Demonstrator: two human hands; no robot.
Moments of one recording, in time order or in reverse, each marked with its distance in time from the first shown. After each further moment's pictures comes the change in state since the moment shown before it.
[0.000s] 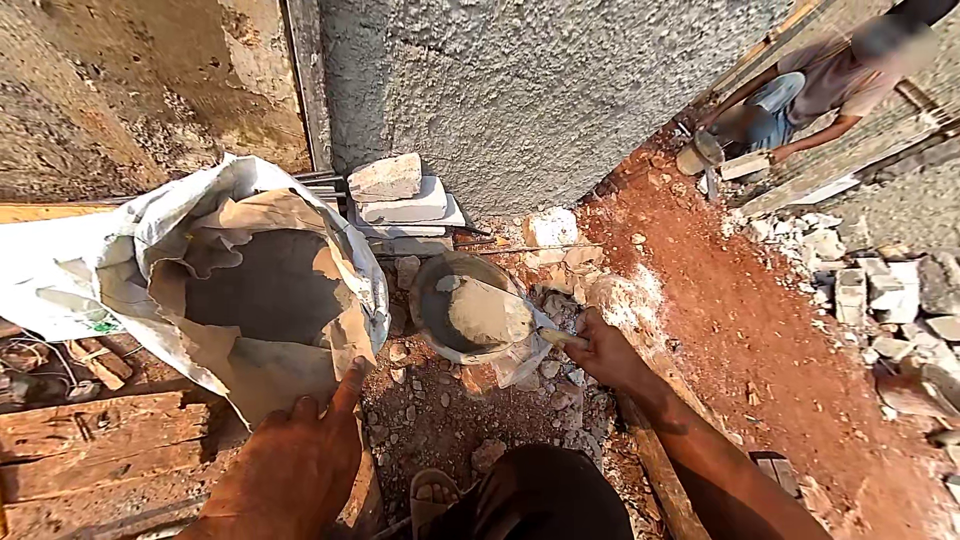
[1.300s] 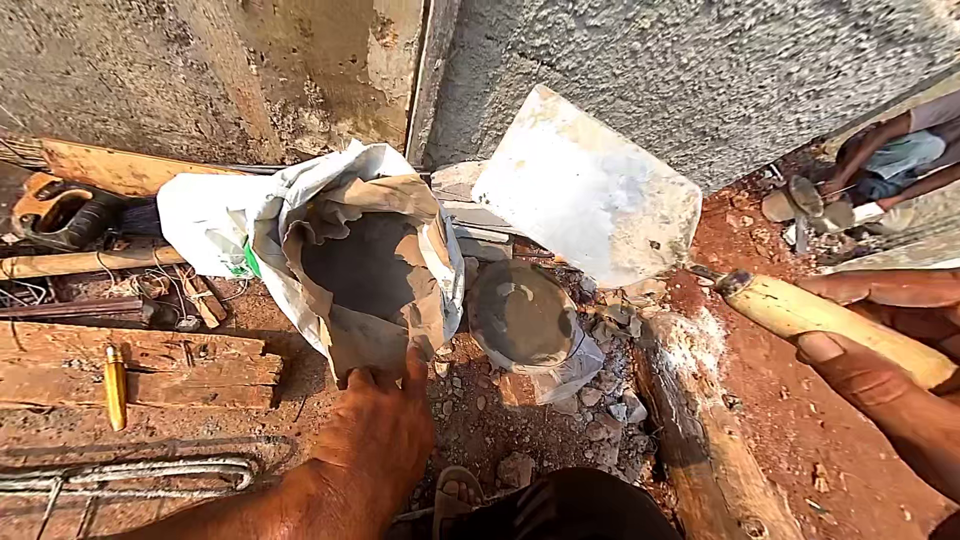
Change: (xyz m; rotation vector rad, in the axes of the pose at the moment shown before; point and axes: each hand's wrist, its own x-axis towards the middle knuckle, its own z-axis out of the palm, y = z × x) left_hand -0.011 -0.002 -0.017 0.089 -0.017 -0.028; right_hand -0.067 -0.154 -0.151 0.181 0.316 -0.522
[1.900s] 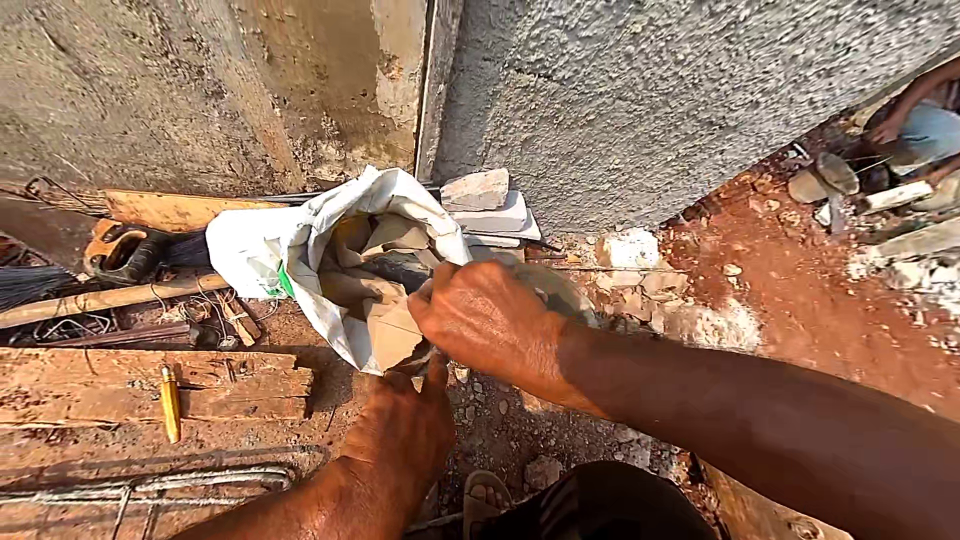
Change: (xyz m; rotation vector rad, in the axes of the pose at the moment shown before) left_hand 0.000 -0.005 0.005 0.011 0.011 0.002; right_hand 0.110 -0.142 0.214 -0.755 -0.462 -0.684
